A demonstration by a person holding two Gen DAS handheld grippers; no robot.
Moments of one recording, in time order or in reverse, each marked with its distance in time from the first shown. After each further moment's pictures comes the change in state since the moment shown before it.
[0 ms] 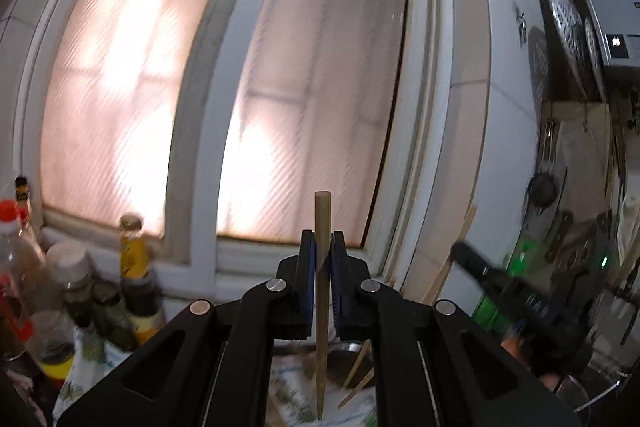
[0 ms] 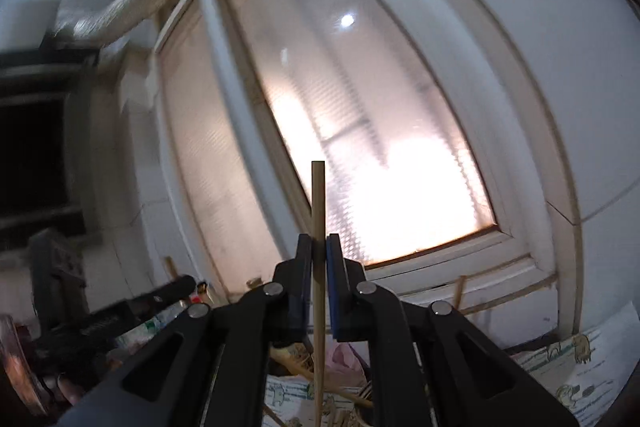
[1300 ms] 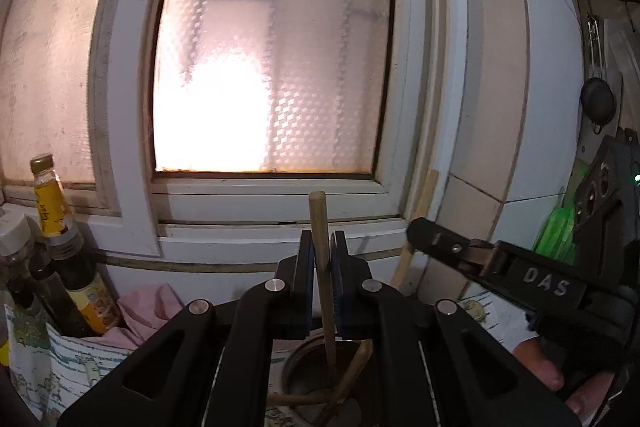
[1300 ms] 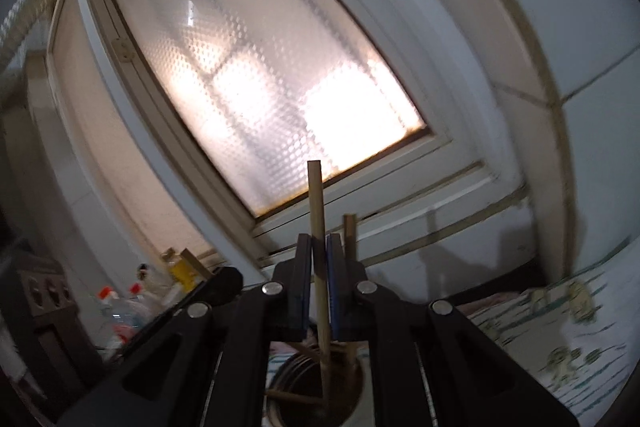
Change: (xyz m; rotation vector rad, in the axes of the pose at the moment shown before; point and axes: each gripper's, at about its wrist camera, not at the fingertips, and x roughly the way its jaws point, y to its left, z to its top) left arm 0.141 -0.034 -0.089 0.093 0.210 0.090; right arm 0.057 -0.095 -0.023 0.213 0.269 -0.184
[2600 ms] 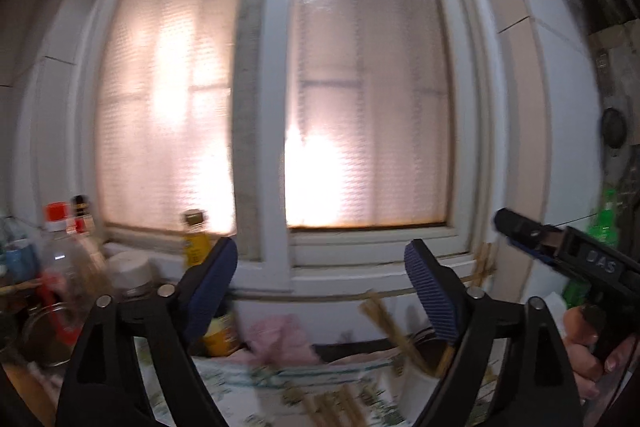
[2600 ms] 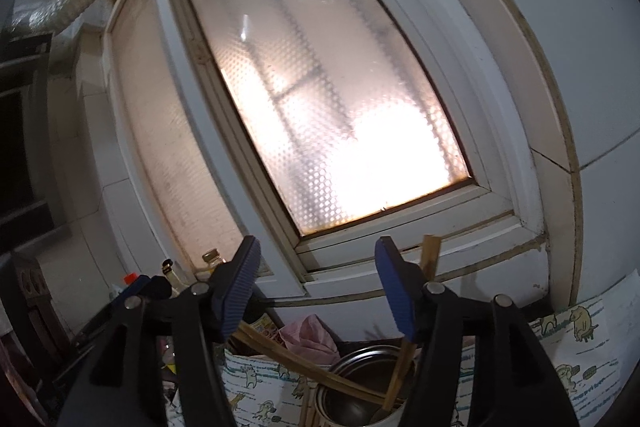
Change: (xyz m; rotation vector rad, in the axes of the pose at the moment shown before) left arm -0.119 0.059 -0.006 0.029 -0.220 0.259; right arm -0.035 0.066 -0.009 -0.193 -0.133 0.063
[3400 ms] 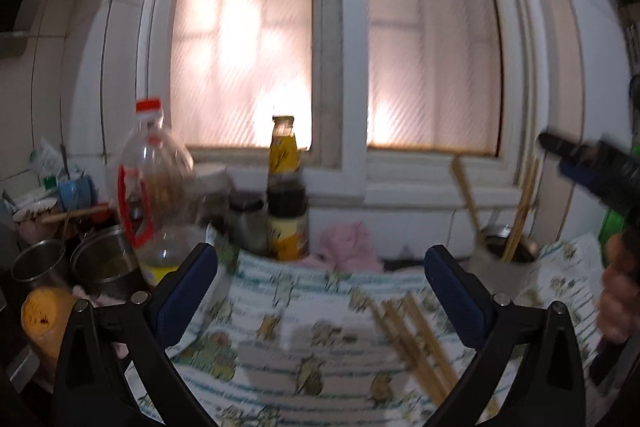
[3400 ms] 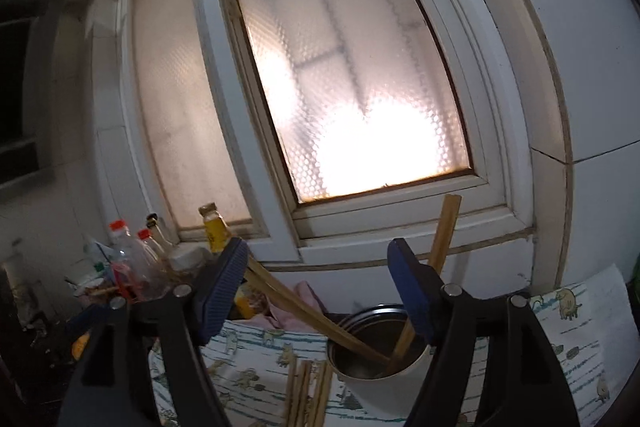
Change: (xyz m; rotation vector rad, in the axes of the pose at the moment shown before) left arm -0.044 0.050 -0.076 -0.036 0.185 0.143; right arm -0.004 0.046 -0.037 -0.143 0.053 -0.091
